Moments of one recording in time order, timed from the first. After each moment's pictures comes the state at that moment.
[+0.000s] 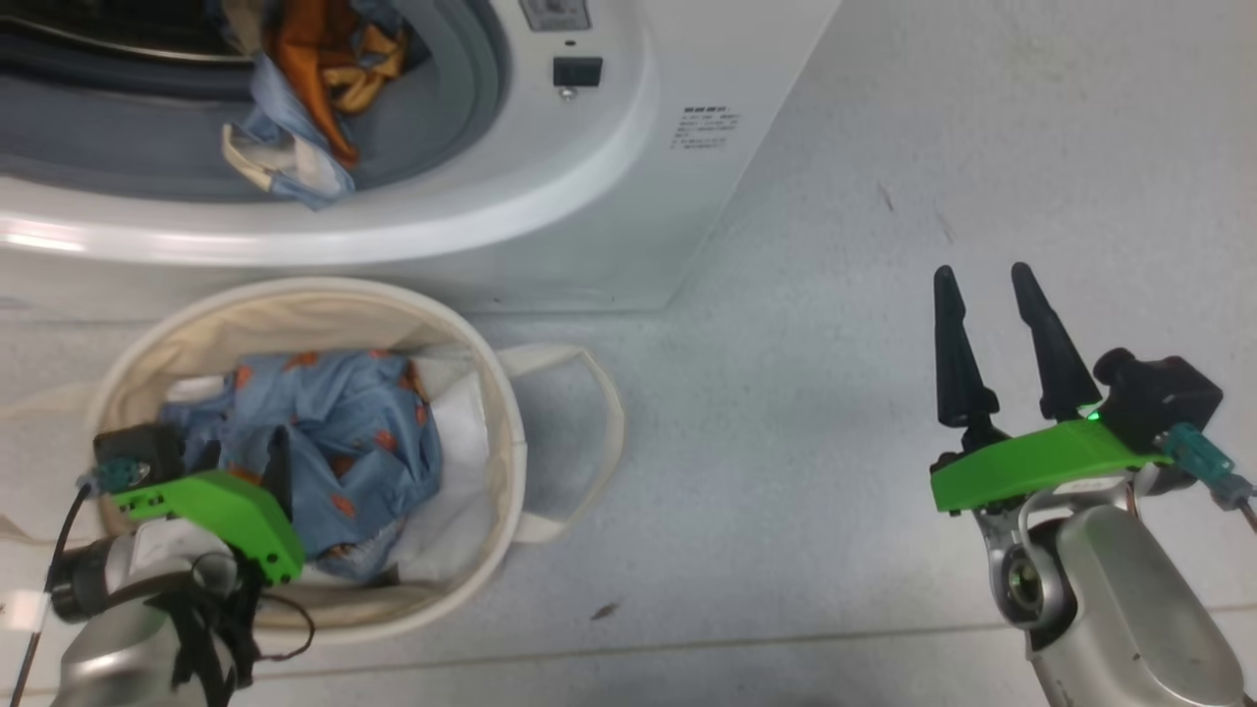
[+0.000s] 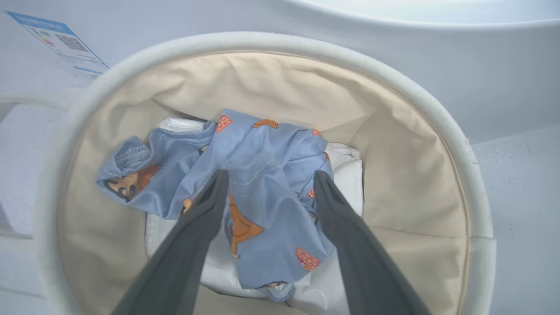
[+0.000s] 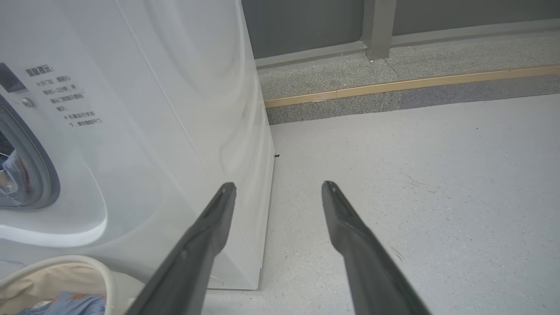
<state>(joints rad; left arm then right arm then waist) -0.78 0.24 -0.51 1.29 -0.79 -0.08 -0.22 -0.36 -0.18 0.22 0.22 0.42 0.12 -0.25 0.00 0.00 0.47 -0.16</state>
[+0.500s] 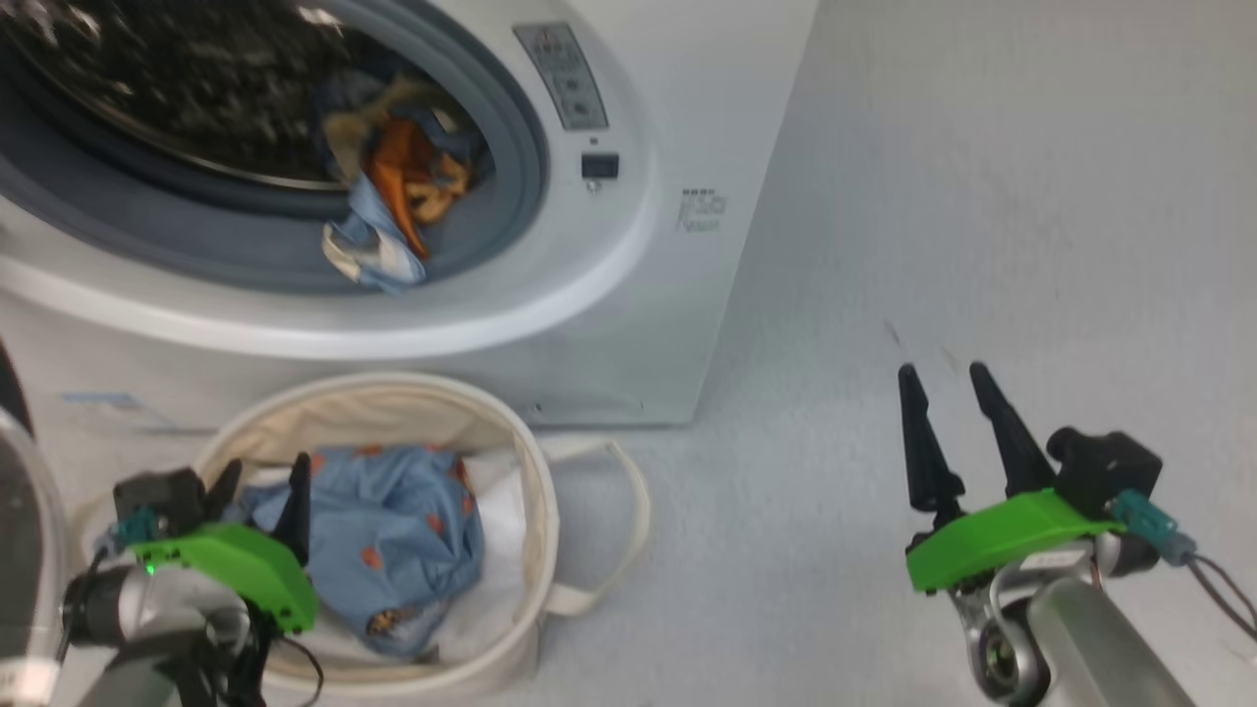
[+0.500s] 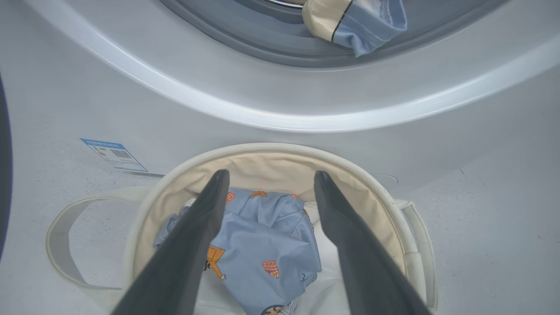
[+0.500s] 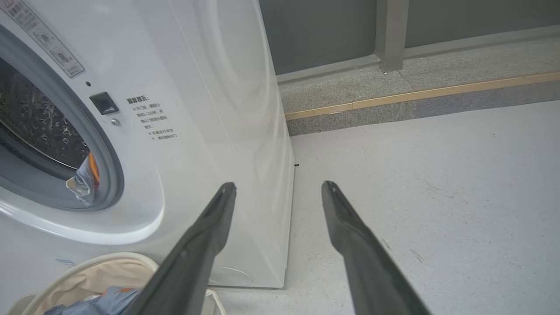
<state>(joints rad) -0.61 0.30 -0.45 1.03 -0.66 -0.05 -0.25 -0.28 -0.17 0.26 0.29 0.45 0.12 -0.25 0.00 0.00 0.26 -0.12</state>
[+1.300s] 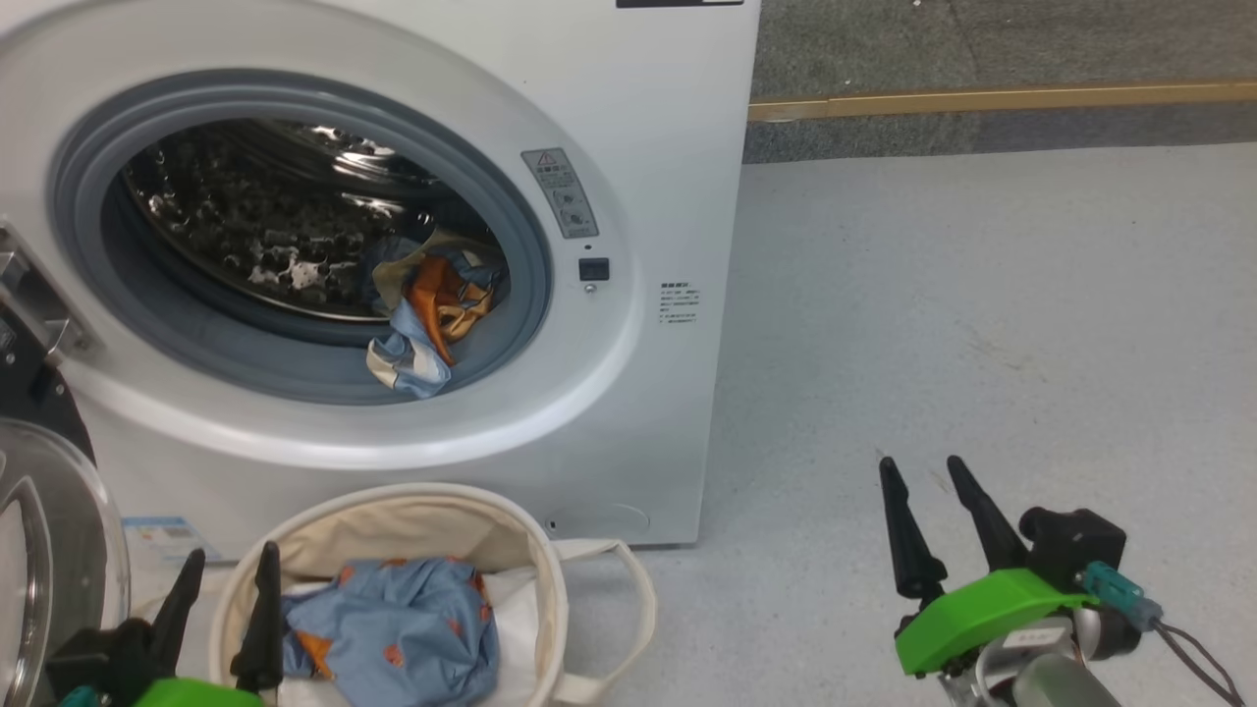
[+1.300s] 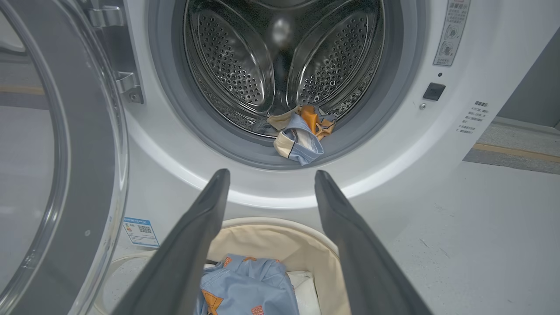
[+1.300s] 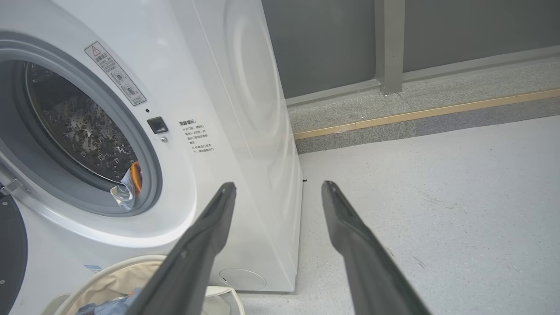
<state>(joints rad) -0.09 0.31 -0.11 0.38 -0.47 -0.04 -0.25 -0.17 -0.17 0.30 0.34 0.47 0.12 -0.25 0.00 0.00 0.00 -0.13</state>
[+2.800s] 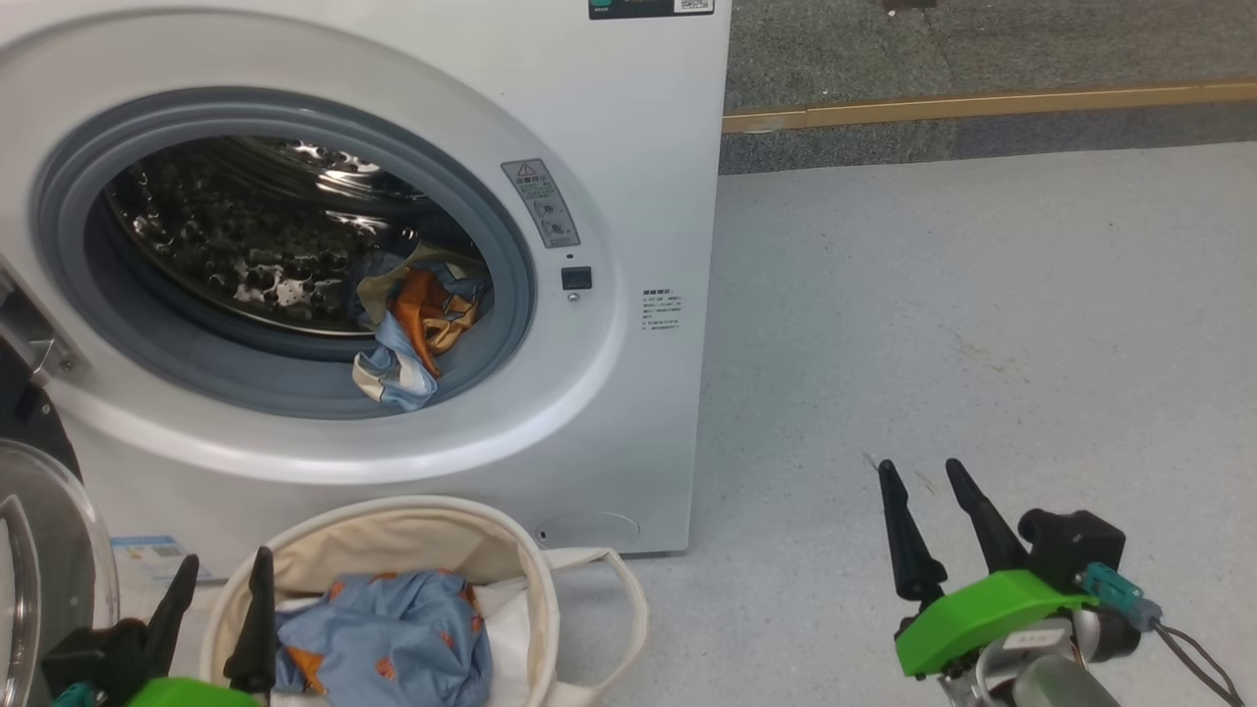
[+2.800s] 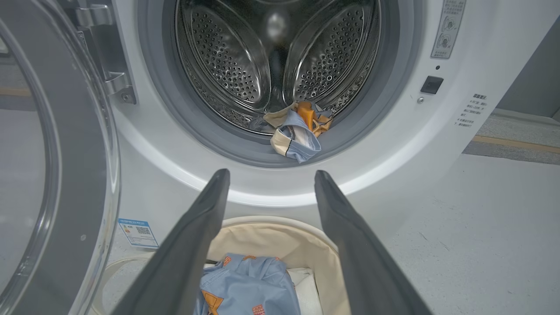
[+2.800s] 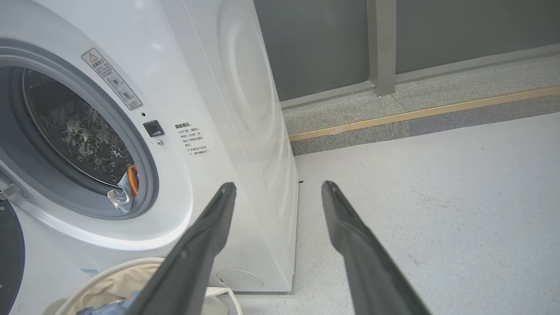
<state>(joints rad) -0.10 0.33 -0.12 0.41 -0.49 -0.03 -0.24 -0.18 -0.17 0.31 0.35 0.48 0.12 -0.25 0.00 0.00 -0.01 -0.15</state>
